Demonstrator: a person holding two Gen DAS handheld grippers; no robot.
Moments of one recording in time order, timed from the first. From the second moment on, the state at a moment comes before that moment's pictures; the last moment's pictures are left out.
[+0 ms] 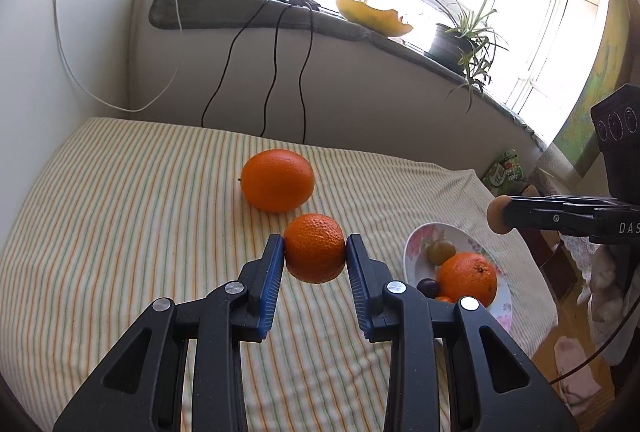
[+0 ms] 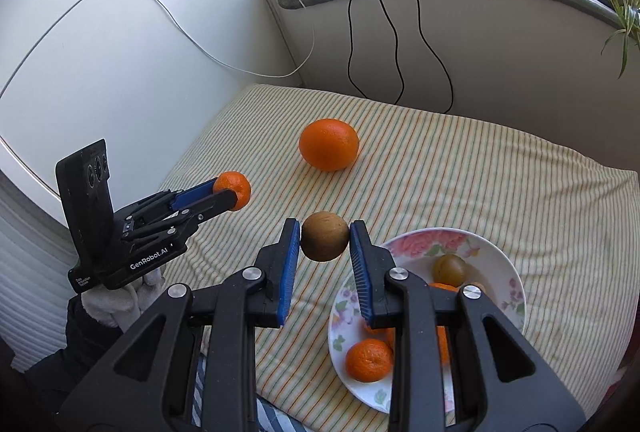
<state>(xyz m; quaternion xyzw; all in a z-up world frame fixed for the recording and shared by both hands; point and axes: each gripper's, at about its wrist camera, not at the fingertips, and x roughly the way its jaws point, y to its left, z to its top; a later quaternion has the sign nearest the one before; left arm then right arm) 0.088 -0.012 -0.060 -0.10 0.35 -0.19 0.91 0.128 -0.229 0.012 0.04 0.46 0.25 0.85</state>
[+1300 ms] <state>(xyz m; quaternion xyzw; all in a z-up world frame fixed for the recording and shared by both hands) 0.105 -0.129 -0.084 -0.04 0.41 -0.28 0.87 0.052 -0.303 -0.059 0.08 0.49 0.21 0.84</state>
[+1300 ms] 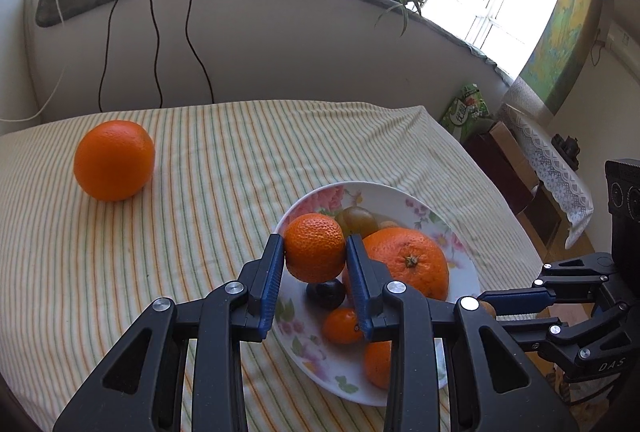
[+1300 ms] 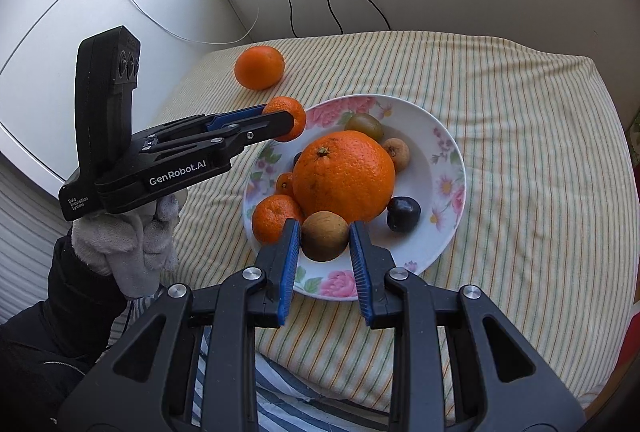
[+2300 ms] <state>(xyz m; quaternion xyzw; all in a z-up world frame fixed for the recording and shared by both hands) 0.104 -0.132 -0.079 -0.03 0.40 -0.27 0.87 0.053 -0.298 -0.073 0.08 0.50 0.22 0.83</state>
